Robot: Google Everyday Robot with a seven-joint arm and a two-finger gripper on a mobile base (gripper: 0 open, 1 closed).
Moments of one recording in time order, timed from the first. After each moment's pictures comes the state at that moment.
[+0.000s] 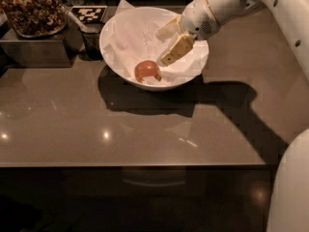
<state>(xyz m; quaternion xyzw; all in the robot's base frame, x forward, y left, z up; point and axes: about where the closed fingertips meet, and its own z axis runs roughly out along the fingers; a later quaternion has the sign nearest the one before) 0.634 -0.039 0.937 -0.65 0.63 0.26 0.34</state>
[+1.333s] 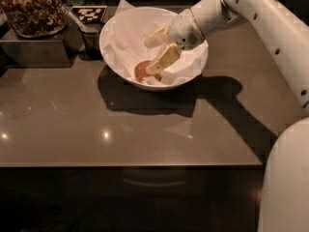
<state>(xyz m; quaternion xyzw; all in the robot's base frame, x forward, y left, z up) 0.642 -0.007 0.908 -0.65 0.61 0.29 0.34</state>
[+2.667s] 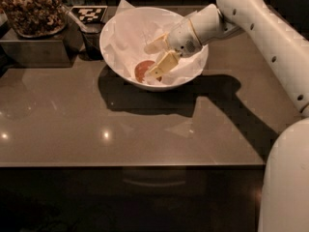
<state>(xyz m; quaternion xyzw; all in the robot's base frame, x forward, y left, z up) 0.646 -0.005 0.887 -0.63 0.61 0.32 0.35</state>
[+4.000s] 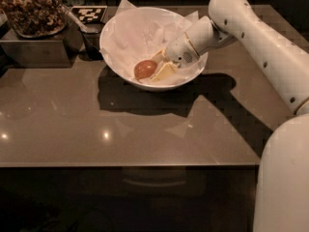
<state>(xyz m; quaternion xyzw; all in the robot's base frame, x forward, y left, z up) 0.639 -0.004 0.849 -0.64 0.63 0.32 0.30</state>
